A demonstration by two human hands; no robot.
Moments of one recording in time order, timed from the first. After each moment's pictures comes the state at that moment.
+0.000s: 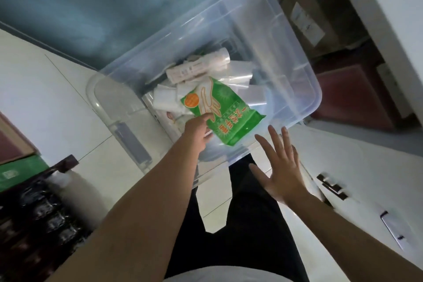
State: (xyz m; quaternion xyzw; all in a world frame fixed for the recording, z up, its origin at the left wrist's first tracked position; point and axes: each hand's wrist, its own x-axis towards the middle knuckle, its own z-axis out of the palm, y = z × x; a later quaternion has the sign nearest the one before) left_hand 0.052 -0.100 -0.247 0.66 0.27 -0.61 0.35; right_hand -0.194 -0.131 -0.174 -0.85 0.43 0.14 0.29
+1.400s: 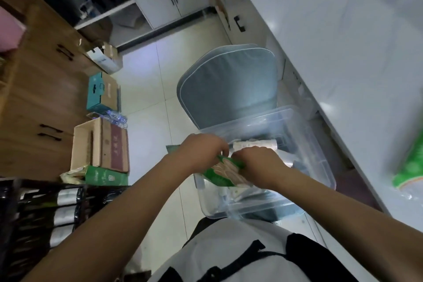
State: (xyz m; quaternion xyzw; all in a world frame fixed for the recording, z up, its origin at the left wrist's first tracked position) left_hand 0.089 -0.073 0.125 0.84 -0.48 -0.22 -0.09; right_hand -0.025 -0.195 0.066 -0.95 0.07 0.13 0.26
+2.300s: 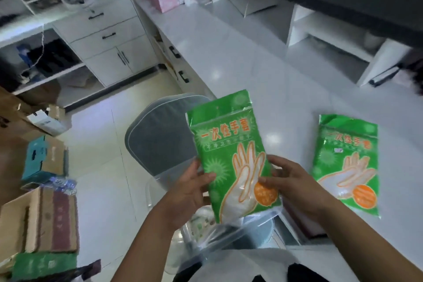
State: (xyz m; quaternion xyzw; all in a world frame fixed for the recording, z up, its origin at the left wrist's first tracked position) left_hand 0.005 -0.122 0.128 0.57 -0.13 -0.55 0.60; right_hand -0.180 -0.299 0.107 -0.50 0.25 -0.09 0.83
